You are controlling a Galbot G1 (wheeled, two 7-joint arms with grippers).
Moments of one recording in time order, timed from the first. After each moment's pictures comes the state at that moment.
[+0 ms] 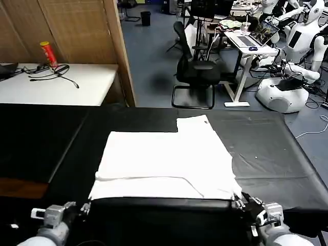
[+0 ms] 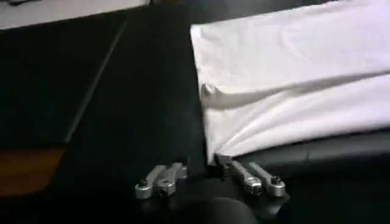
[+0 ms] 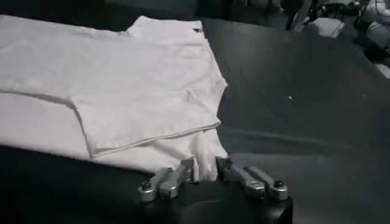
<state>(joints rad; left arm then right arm) 1.77 -1.01 -0.73 -2.32 -0.52 0.73 -0.24 -1.63 1.05 0.71 2.37 0.58 -0.74 0.15</state>
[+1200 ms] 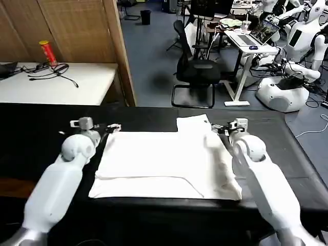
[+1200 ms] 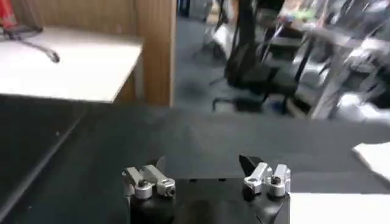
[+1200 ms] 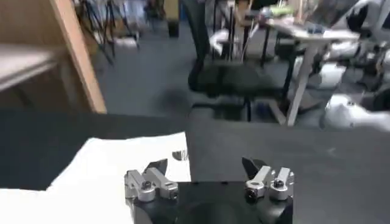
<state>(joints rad) 0.63 -1.05 -0.24 -1.40 -0.76 0.71 -0.21 -0.51 1.23 0.22 1.22 0.56 -0.64 0.14</state>
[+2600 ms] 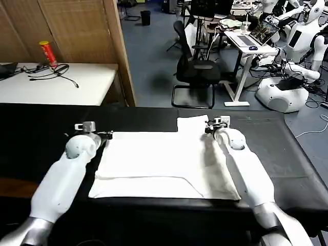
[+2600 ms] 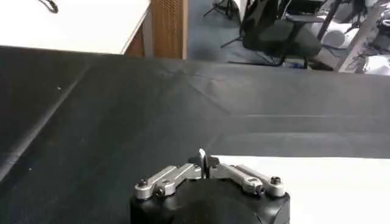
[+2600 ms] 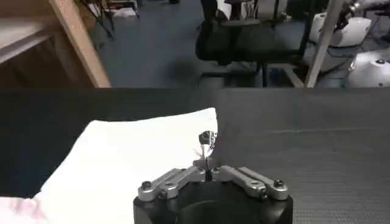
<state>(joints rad) 0.60 -1.07 -0.23 -1.28 -0.72 0.70 -0.13 -0.50 1.29 0.24 1.13 0.53 -0.62 0.08</state>
